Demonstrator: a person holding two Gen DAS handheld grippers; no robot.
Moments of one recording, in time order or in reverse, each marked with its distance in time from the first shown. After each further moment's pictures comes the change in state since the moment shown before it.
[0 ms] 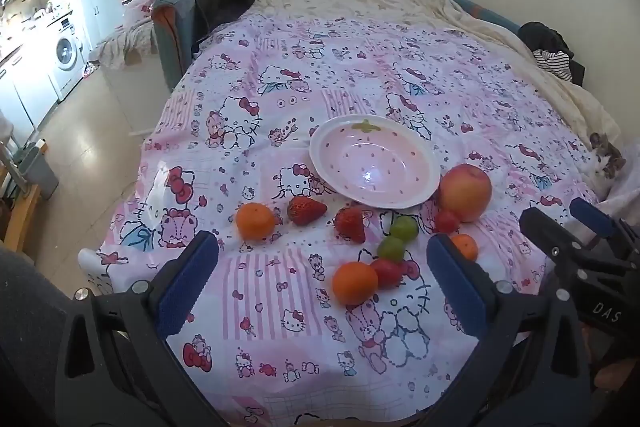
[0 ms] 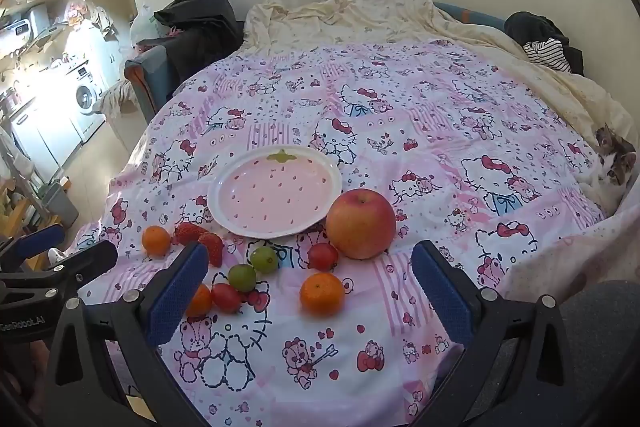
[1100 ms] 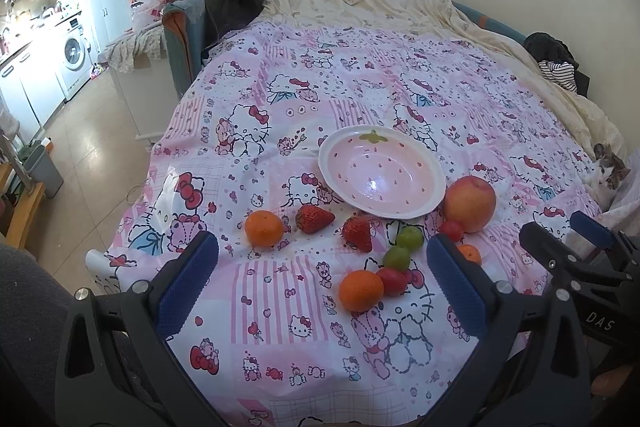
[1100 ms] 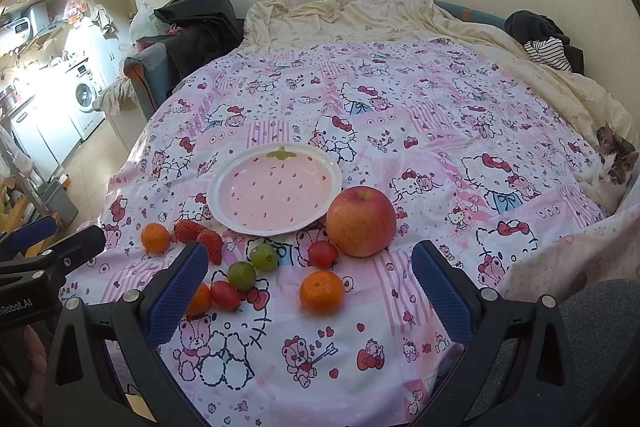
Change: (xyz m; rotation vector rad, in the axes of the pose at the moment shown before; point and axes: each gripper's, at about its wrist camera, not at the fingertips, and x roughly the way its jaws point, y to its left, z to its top) left arm -0.004 0.009 0.005 -0.017 -0.026 -0.036; right arm 0.000 0.001 0.000 -0.002 0.011 -0.004
